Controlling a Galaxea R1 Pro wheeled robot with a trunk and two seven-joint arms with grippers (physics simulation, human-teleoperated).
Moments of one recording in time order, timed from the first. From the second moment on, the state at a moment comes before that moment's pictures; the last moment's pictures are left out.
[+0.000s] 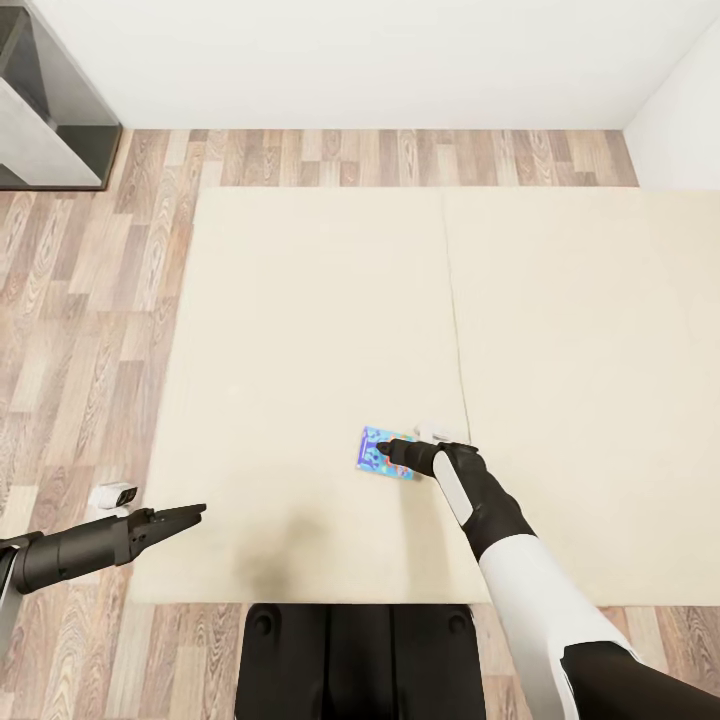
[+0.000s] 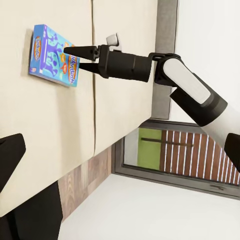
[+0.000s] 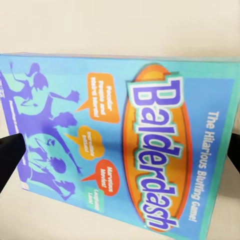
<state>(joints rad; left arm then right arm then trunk) -0.34 0.28 0.42 -1.49 0.10 0.95 -1.57 -0.87 0.17 0.02 -0.79 -0.27 0.62 0.01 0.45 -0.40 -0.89</state>
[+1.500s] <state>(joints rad) -0.34 0.28 0.42 -1.49 0.10 0.95 -1.57 -0.87 0.17 0.02 -0.79 -0.27 0.61 0.01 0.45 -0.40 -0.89</state>
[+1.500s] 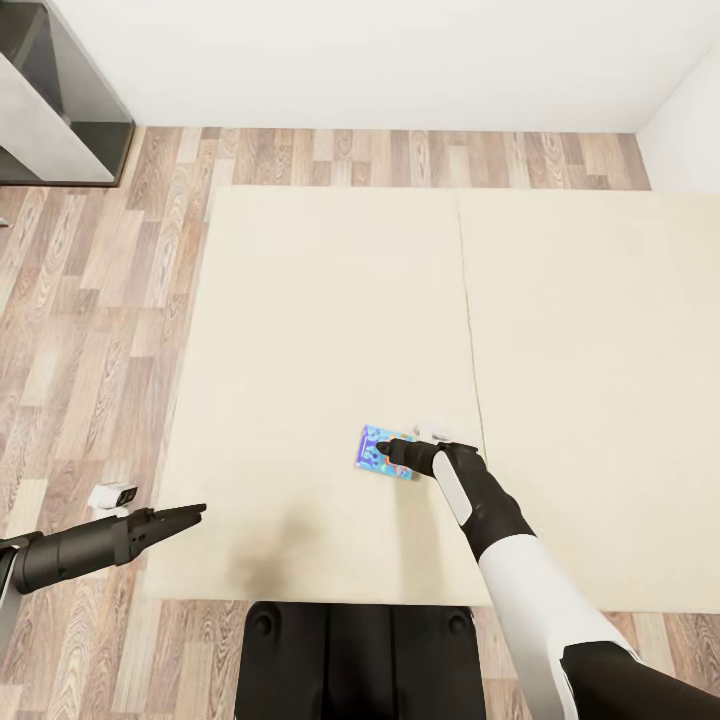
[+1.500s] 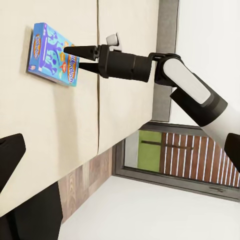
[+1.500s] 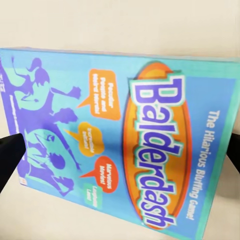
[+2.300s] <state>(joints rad) -0.34 0.28 0.42 -1.49 0.10 0.95 -1.57 -0.87 0.17 0.02 -0.79 -0.27 0.61 0.01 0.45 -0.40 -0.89</state>
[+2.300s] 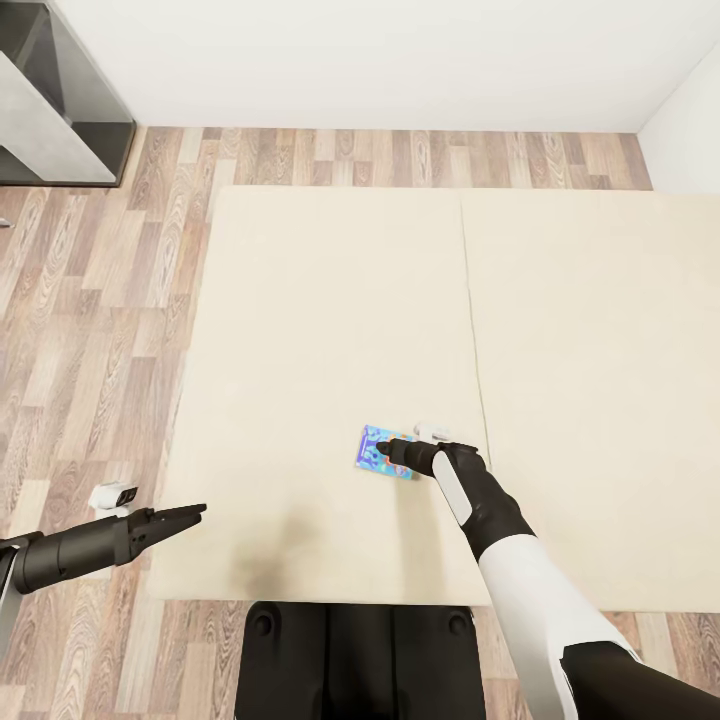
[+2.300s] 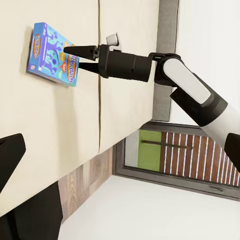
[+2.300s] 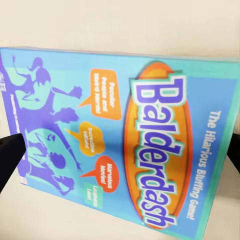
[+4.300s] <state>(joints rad) -0.34 0.28 0.42 -1.49 0.10 0.95 -1.57 -0.87 0.17 0.02 -0.79 -0.27 0.61 0.01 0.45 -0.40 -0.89</state>
